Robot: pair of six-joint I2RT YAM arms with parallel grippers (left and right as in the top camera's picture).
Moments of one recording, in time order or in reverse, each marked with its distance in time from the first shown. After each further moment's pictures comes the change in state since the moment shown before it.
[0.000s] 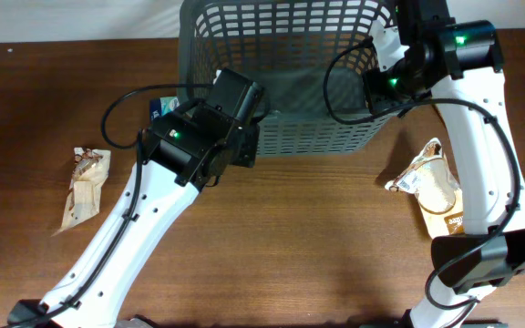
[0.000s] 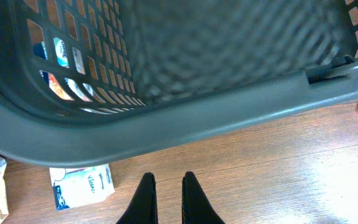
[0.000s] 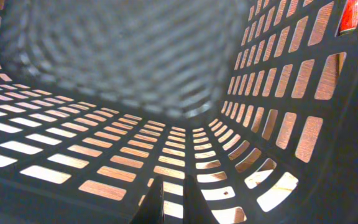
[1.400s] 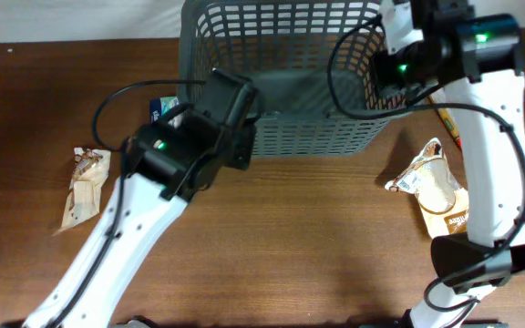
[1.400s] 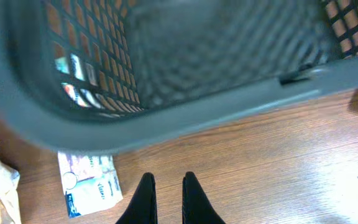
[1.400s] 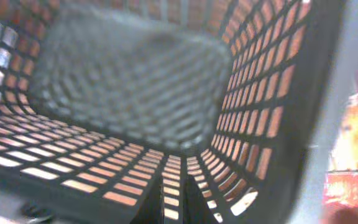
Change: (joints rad) left arm 0.000 -0.072 0.000 0.011 -0.005 0.056; right arm 0.000 0.000 0.185 -0.011 -0.002 -0.001
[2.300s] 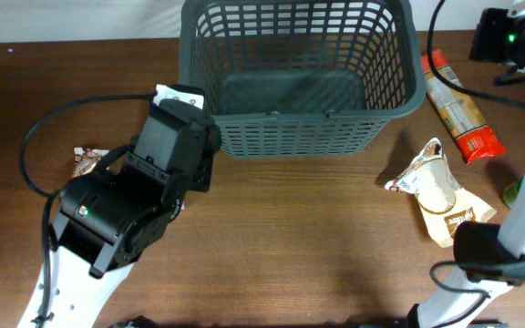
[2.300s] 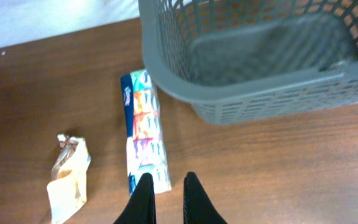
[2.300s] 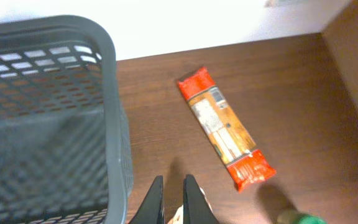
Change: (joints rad) left arm 0.000 -0.210 0.000 -0.112 -0.185 0.004; right arm -0.286 0.035 0.309 -0.047 0.108 0.116
